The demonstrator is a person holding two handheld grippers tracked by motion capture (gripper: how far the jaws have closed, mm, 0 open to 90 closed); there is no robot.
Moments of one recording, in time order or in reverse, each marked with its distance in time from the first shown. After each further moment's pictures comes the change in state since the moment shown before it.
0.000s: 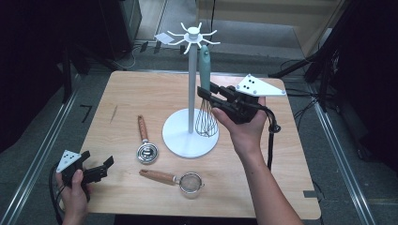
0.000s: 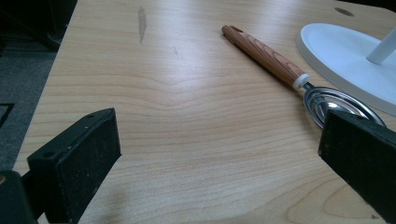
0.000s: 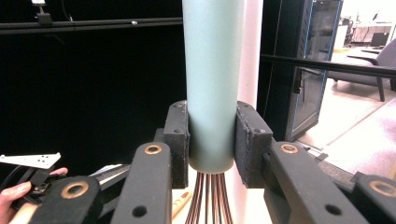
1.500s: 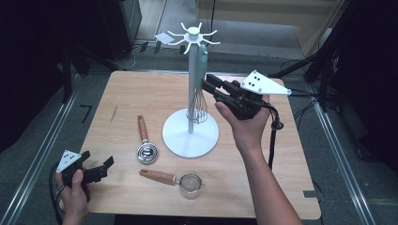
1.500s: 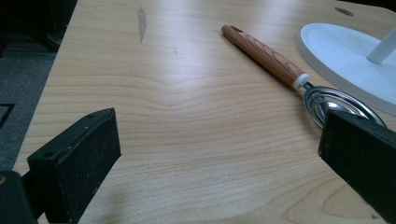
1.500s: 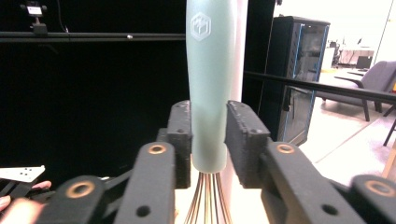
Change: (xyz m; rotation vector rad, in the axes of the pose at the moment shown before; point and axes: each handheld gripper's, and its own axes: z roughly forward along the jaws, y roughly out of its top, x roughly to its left) left arm 0.000 0.000 0.000 0.000 0.000 0.002; right arm -0.007 0.008 -0.003 -0.068 -0.022 -0.048
